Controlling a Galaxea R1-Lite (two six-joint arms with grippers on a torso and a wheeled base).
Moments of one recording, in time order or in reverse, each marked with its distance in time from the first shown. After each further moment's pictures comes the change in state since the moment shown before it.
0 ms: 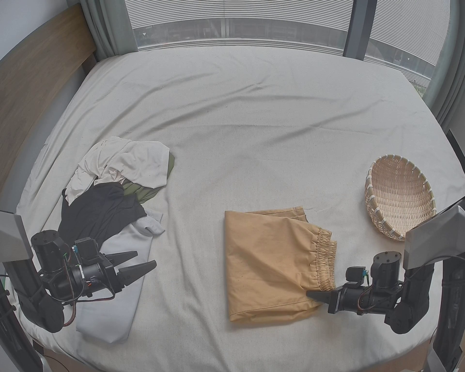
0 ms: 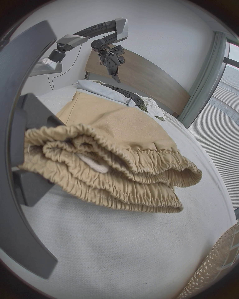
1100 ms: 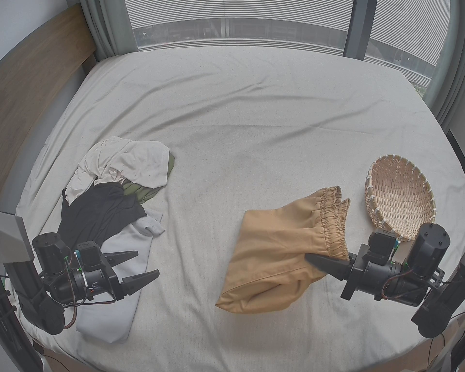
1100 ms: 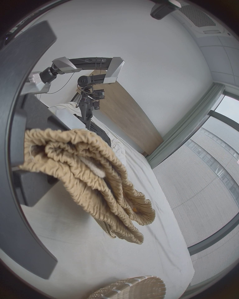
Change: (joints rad) left arm -0.008 0.006 0.017 0.000 -0.002 0.243; right arm 0.202 -0.486 0.013 0.004 -0.078 -0.021
